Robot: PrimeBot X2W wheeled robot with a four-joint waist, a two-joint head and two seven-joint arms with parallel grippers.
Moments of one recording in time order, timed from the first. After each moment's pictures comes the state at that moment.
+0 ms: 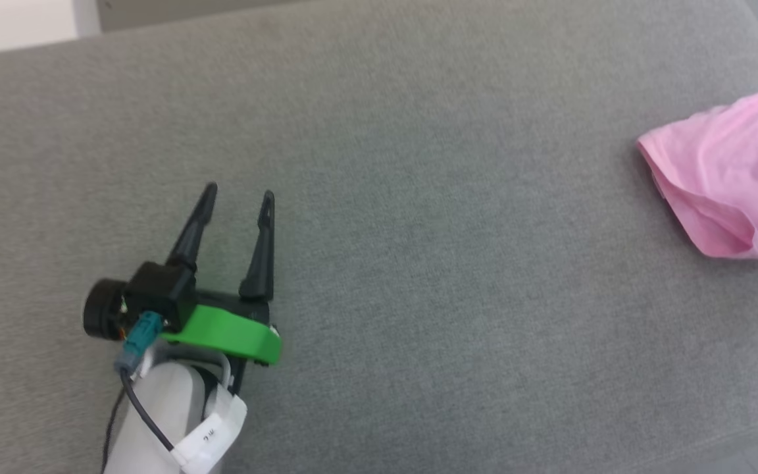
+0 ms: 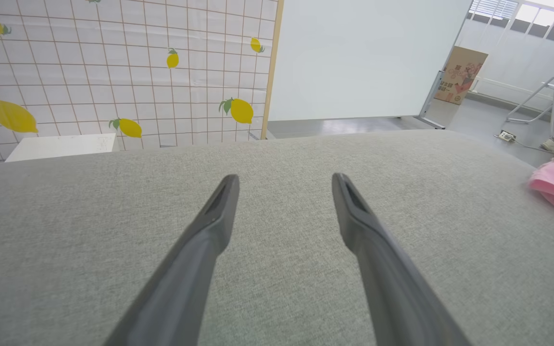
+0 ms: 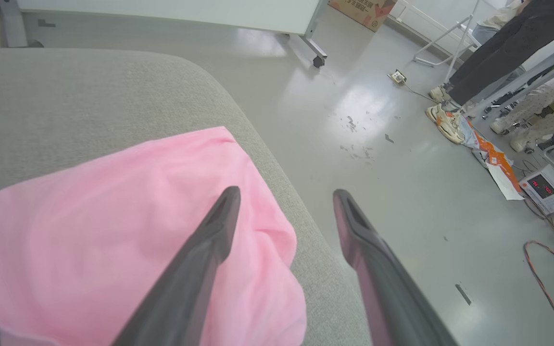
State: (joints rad) left arm -0.26 0.12 -0.14 0.09 -0.15 -0.10 -0.25; right arm -0.74 -0.23 -0.69 0.76 -0.44 0.13 -0.01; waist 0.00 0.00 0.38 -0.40
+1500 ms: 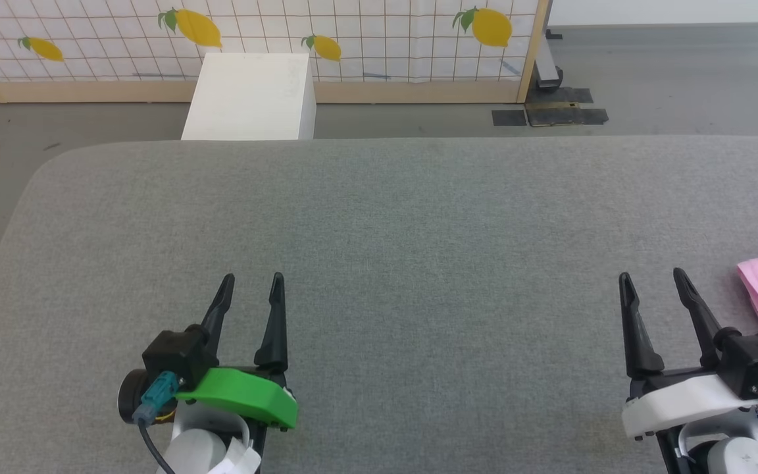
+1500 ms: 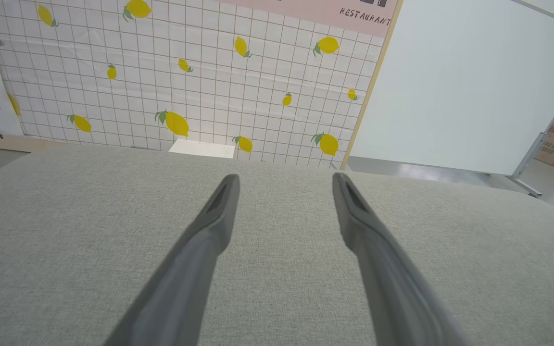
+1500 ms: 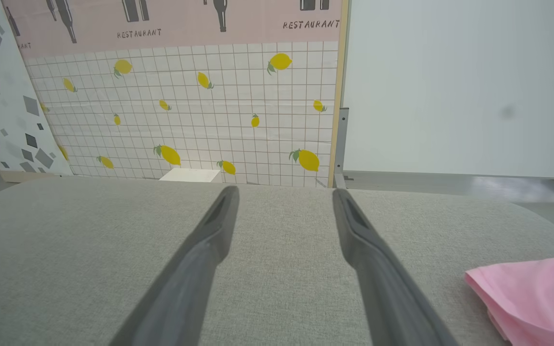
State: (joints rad) left arm -0.11 0.05 -0.14 0.18 -0.27 -0.05 -0.26; right arm -0.02 -0.06 -0.07 0.07 0.08 0.13 -0.20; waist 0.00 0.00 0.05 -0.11
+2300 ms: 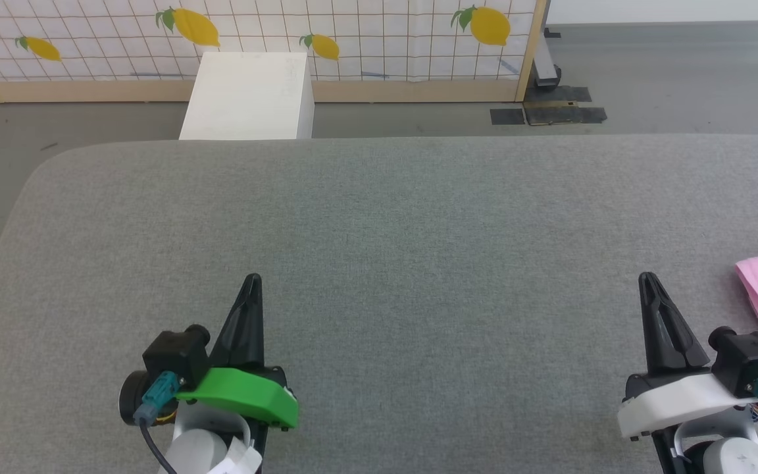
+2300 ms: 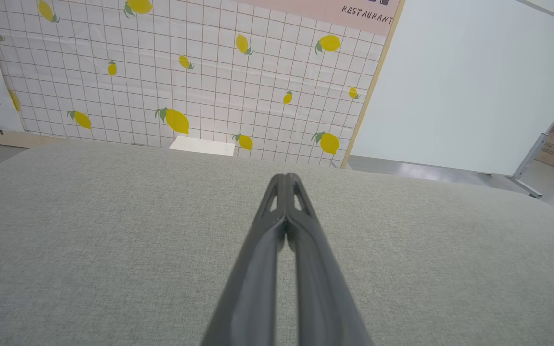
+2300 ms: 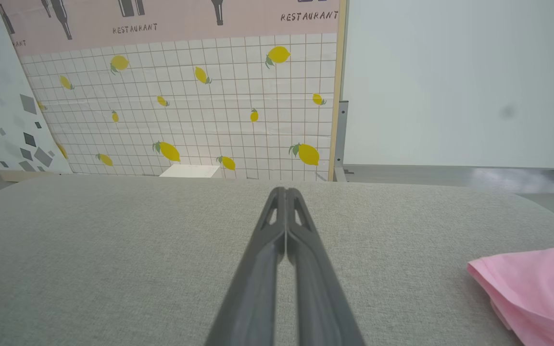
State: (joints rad) left arm -0.11 0.05 -0.15 0.18 -0.28 -0.04 -0.26; right arm -0.02 -0.06 -0.07 0.08 0.09 0.13 -0.18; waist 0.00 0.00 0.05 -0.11
